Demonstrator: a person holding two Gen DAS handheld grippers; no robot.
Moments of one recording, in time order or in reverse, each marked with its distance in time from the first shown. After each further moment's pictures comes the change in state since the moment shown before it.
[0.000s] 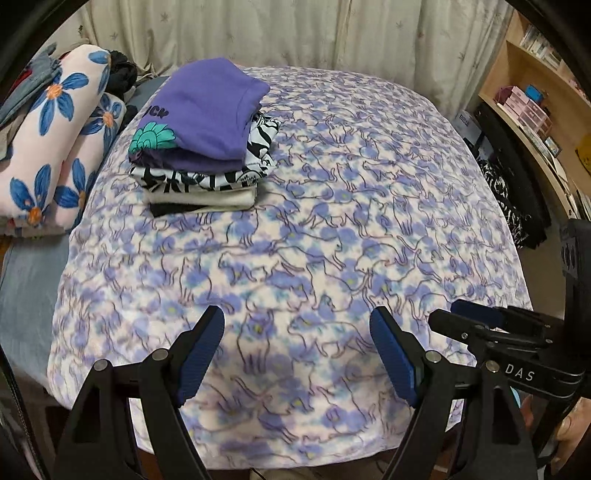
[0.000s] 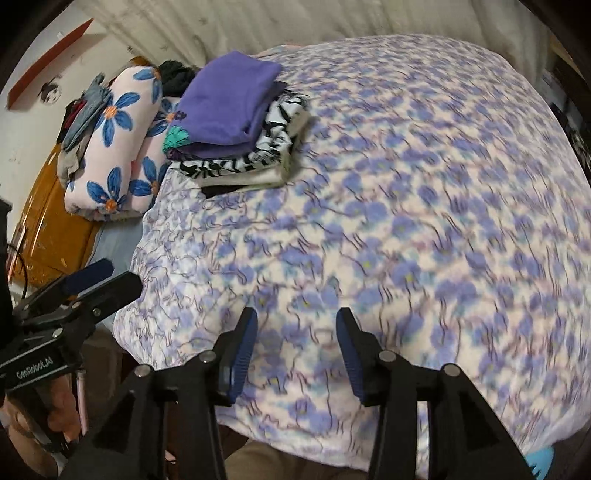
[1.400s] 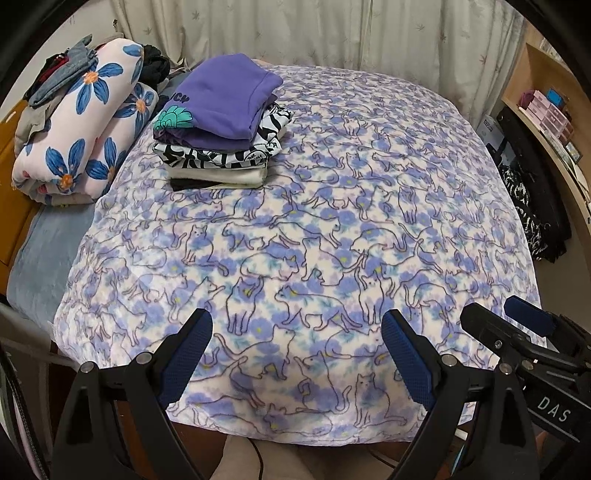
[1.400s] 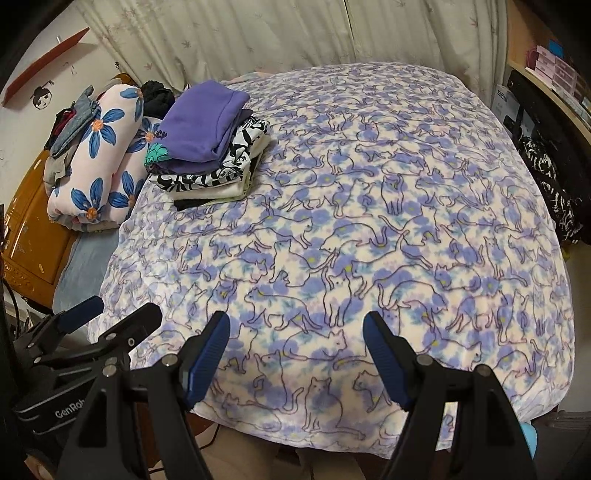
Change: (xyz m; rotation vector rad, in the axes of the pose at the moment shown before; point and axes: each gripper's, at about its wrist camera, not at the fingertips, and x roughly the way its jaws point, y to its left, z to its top) left arm -0.021 -0.056 -0.052 -0.062 -0.006 0.107; right arm -0.065 -0.020 -0.046 -0.027 -0.115 -0.140
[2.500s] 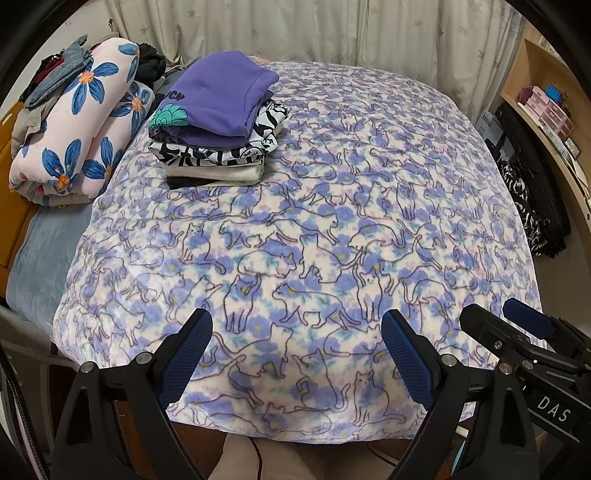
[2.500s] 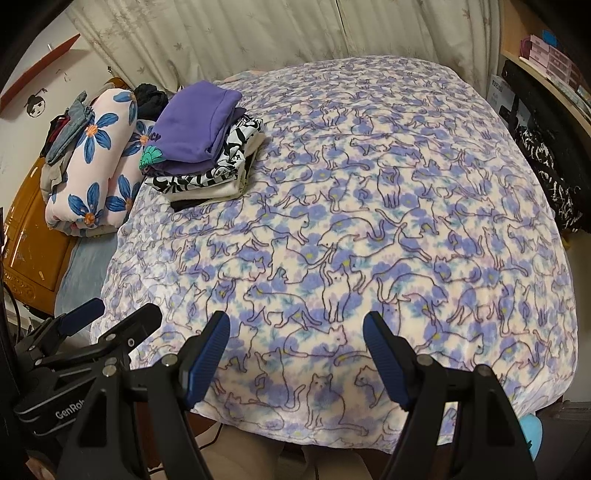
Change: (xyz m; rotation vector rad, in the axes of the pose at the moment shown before) left arm -0.001 -0.004 0.000 -0.008 0.004 0.003; right arm 0.001 -0.006 0.002 -0.006 0.010 0.010
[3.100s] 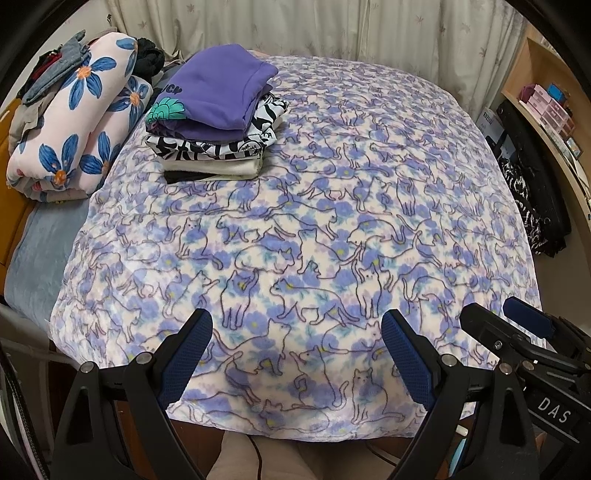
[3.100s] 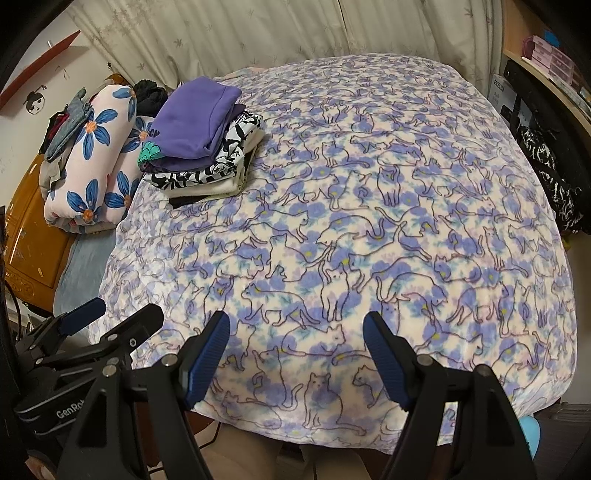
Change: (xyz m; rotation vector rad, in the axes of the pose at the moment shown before) left arm 0.001 -0.001 -0.001 -0.003 0.010 -0.002; right arm 0.002 -0.001 0.001 0.002 0.005 -0.001
